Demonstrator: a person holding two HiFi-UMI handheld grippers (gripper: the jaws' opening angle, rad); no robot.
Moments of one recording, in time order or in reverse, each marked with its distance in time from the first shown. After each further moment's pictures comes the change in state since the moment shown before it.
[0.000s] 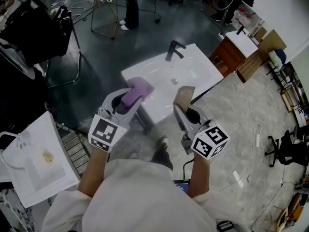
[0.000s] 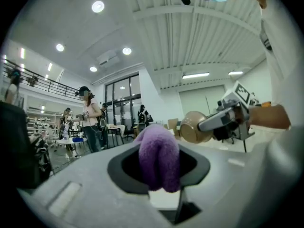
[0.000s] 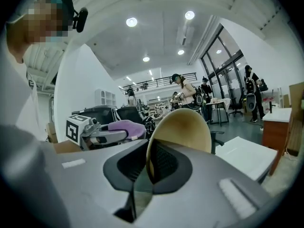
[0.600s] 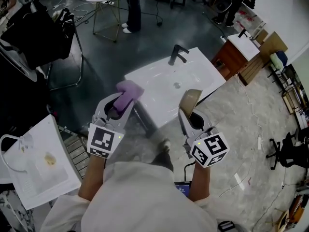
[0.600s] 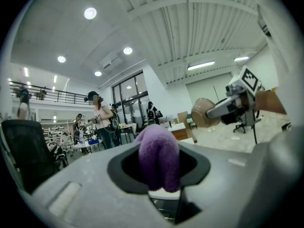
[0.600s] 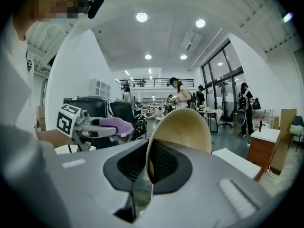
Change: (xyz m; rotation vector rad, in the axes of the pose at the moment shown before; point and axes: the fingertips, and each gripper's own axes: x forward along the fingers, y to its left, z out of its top) left arm -0.026 0.035 -0.011 0.082 0.065 0.139; right arm 0.005 0.001 0.010 -0.155 0.018 -0.126
